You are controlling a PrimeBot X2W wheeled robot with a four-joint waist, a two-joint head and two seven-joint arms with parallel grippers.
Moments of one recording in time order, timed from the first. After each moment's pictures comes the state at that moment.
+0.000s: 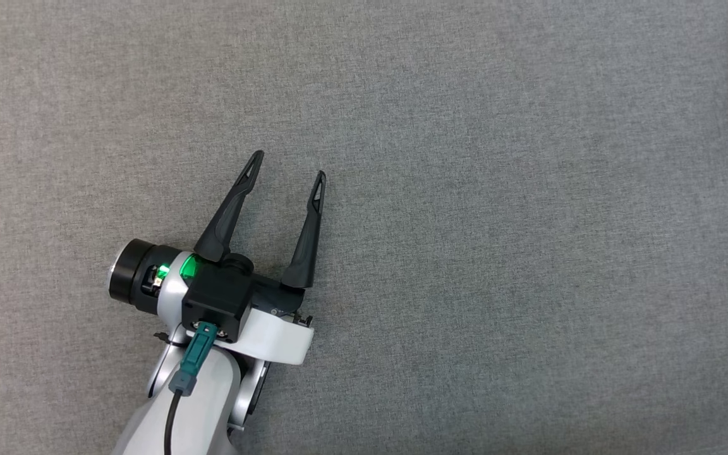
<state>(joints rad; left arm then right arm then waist) -0.34 0.11 -0.39 0.06 -0.07 0.11 -0.26 -1.00 -0.81 0.33 0.97 0.05 0.13 -0.26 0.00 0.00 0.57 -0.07</state>
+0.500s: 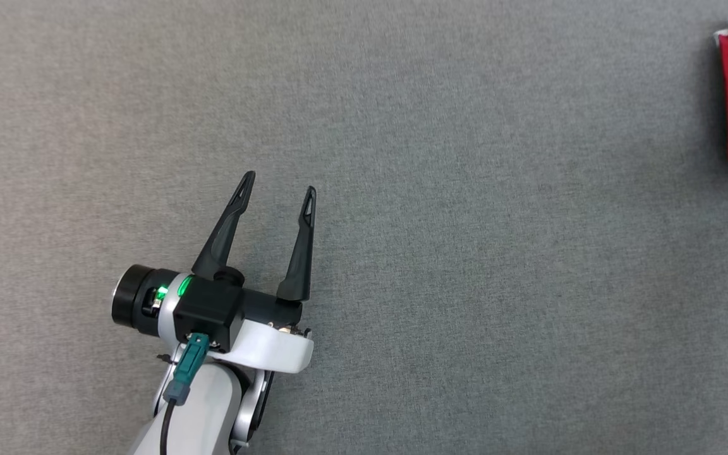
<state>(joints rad) -0.29 0.08 -0.37 0.07 -0.12 0.13 -0.26 -0.81 -0.48 0.14 0.62 -0.08 0.13 -0.26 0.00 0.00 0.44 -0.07</state>
